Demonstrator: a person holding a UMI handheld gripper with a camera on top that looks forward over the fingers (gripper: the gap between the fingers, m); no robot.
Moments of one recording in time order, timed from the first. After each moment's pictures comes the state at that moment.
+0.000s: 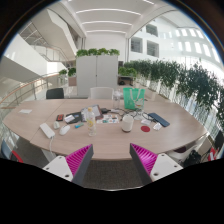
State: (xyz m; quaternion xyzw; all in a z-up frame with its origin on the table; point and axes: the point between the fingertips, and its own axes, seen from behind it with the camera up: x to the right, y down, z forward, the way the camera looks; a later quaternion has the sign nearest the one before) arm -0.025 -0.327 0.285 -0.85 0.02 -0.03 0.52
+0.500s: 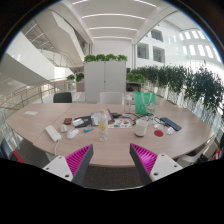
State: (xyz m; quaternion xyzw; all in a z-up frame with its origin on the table) arm -0.088 -0.288 0.248 -0.83 -0.01 0.00 0.55
